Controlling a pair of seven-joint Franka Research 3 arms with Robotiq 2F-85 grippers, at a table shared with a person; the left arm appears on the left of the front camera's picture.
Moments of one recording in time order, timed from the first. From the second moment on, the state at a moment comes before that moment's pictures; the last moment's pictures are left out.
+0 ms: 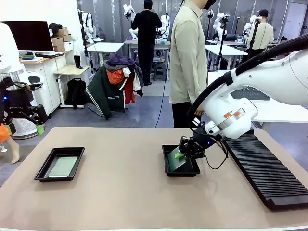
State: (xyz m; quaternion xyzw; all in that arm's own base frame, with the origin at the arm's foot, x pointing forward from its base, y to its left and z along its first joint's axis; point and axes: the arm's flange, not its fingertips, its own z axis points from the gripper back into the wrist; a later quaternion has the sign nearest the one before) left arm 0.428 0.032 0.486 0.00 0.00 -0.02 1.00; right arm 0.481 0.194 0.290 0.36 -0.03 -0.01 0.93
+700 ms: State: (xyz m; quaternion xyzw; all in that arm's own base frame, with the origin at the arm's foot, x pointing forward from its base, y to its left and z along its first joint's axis) left arm 0.428 0.032 0.486 0.00 0.00 -0.02 1.00; right arm 0.478 0.209 0.348 0.21 -0.05 -0.01 0.98
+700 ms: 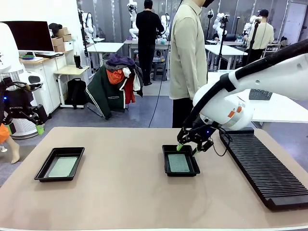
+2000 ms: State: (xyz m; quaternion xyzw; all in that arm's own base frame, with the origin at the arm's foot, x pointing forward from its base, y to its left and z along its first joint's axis) left arm 0.428 0.032 0.486 0.00 0.00 -0.02 1.00; right arm 0.466 0.207 0.423 0.08 -0.05 -0.01 1.00
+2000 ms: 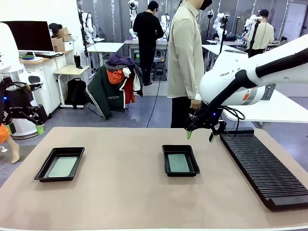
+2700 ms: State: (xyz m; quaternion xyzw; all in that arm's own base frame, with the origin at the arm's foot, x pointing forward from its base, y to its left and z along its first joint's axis) left arm 0.428 0.032 0.486 0.00 0.00 -0.02 1.00; right arm 0.466 0.207 0.423 0.08 -0.05 -0.01 1.00
